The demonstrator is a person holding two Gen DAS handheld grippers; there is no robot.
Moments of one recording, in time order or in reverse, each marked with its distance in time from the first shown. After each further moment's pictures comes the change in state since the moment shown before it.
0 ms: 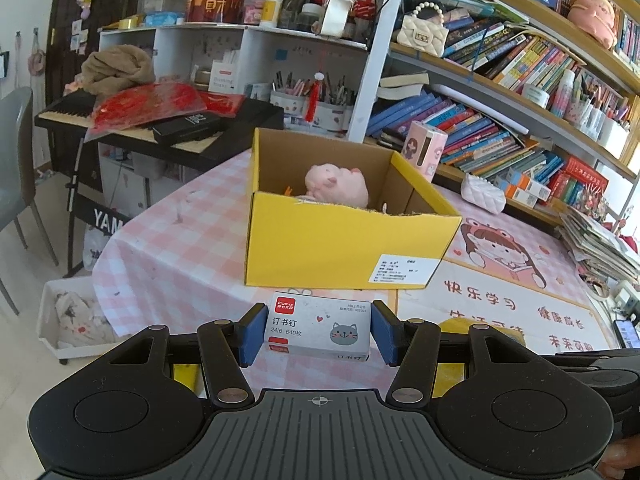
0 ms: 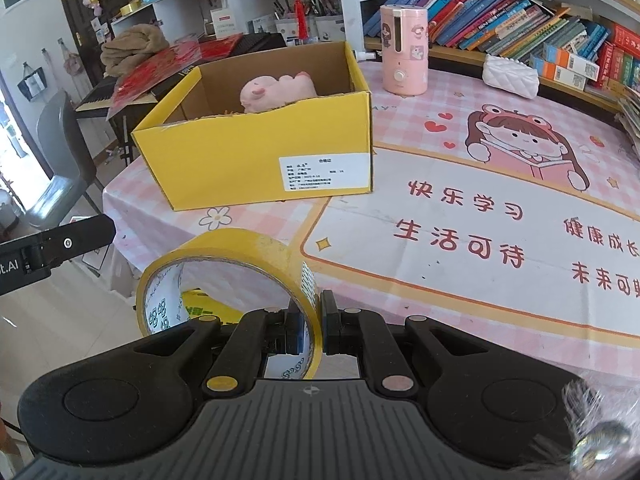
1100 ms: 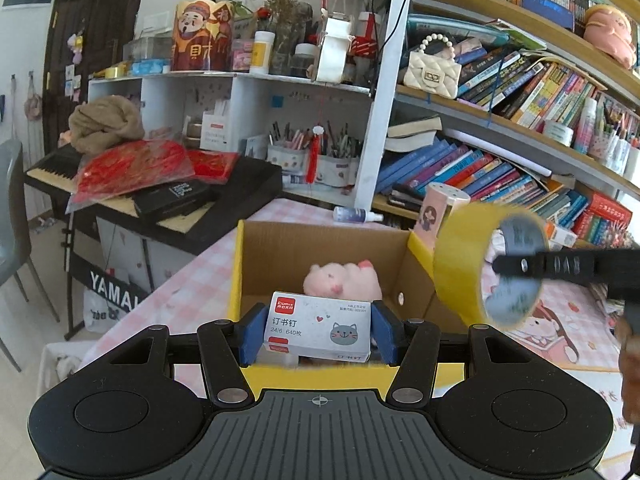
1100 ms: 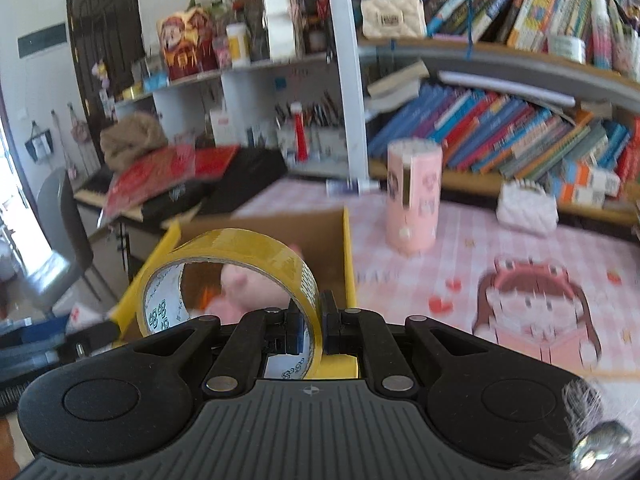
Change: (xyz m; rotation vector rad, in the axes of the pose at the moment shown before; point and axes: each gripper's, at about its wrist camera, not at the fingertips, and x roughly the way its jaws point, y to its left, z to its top) left arm 0.077 -0.015 0.093 0.049 -0.118 0.045; right arm 0.033 -0.027 0.169 -0.022 -0.288 0.022
